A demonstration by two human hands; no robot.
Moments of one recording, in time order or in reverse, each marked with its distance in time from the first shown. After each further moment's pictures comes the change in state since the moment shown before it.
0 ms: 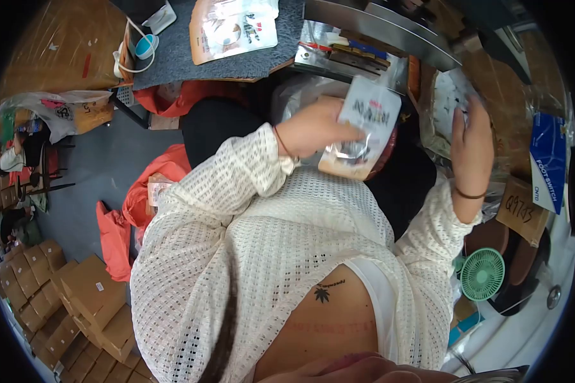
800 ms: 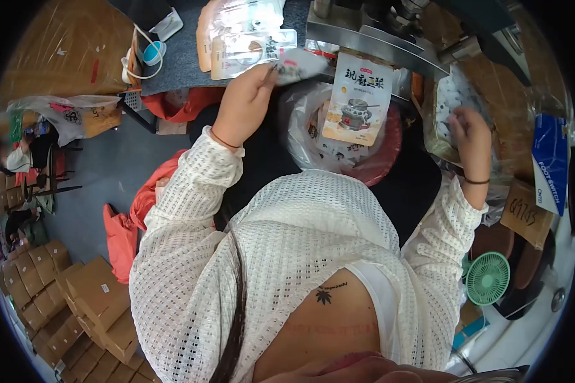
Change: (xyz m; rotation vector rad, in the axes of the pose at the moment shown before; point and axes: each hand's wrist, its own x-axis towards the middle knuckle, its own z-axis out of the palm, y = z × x) left_hand -0.050 0.003 -0.098 0.890 0.627 0.363; right_hand 0.012 0.062 0.023 0.149 -0.107 -0.062
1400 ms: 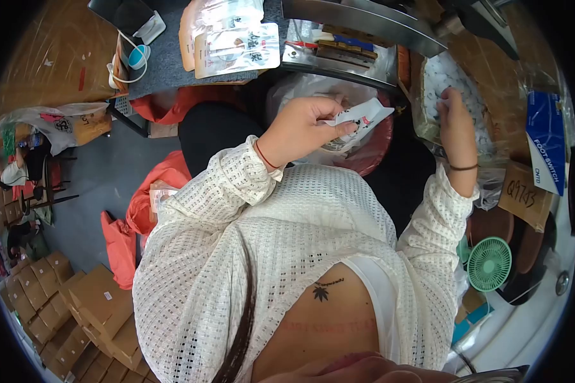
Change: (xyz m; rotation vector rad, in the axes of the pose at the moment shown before) left_hand -0.015 0.081 0.073 -0.527 -0.365 -0.206; right_hand -0.009 -0.010 0.016 -0.033 0.044 -0.026
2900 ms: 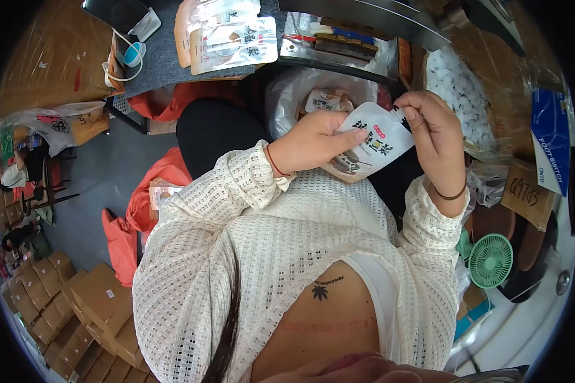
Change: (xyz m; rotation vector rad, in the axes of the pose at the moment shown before) left_hand -0.007 0.000 0.023 -0.401 -0.234 -0.154; right_hand -0.004 -0.115 -0.028 0.537 -0.118 -0.128
